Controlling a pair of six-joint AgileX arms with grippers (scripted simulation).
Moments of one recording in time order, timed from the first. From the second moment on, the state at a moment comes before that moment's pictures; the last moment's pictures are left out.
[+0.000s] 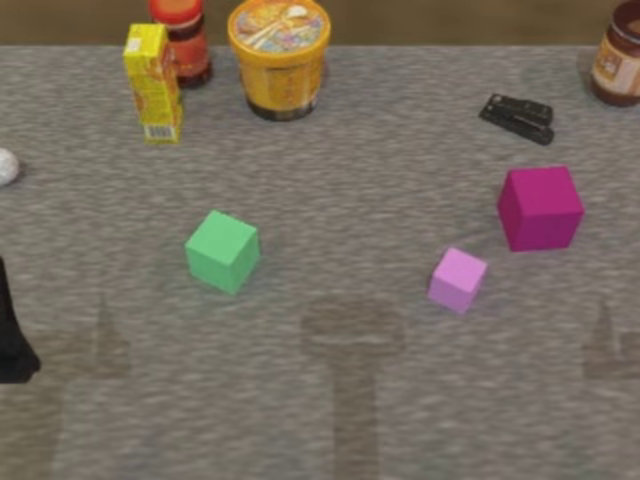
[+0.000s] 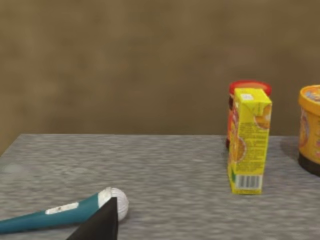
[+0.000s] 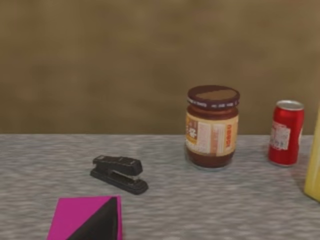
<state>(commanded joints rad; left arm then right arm) 0.00 0.00 0.00 0.00 0.00 0.00 0.00 0.00 0.00 0.00 0.00 0.00</state>
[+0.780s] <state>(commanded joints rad) 0.00 0.00 0.00 0.00 0.00 0.00 0.16 0.69 0.59 -0.38 0.00 -0.17</state>
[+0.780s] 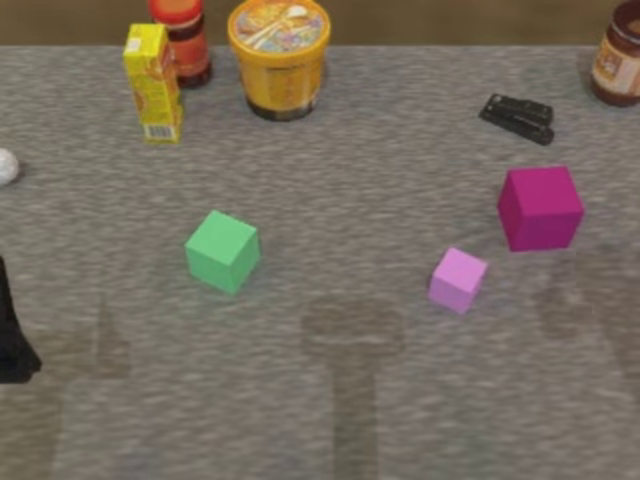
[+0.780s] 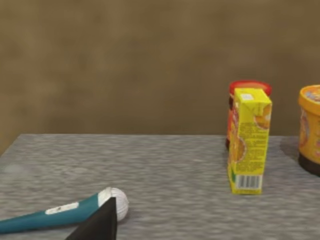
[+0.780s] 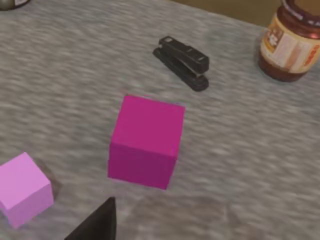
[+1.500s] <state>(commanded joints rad) 0.00 0.00 0.00 0.00 0.00 0.00 0.42 1.88 1.49 -1.01 0.00 -0.45</state>
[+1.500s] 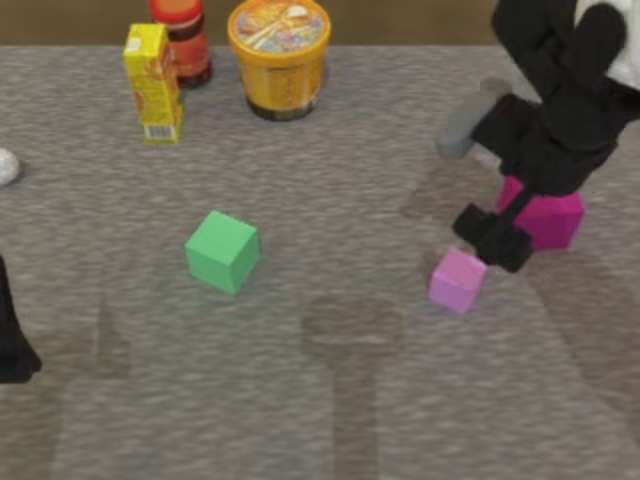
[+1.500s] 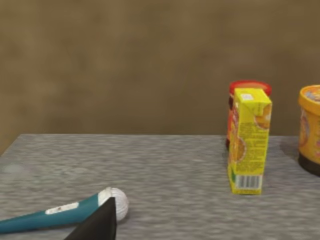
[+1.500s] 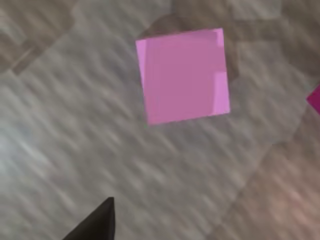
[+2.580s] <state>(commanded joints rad) 0.00 0.00 0.00 0.00 0.00 0.00 0.48 2.22 1.64 -0.99 0.00 -0.52</state>
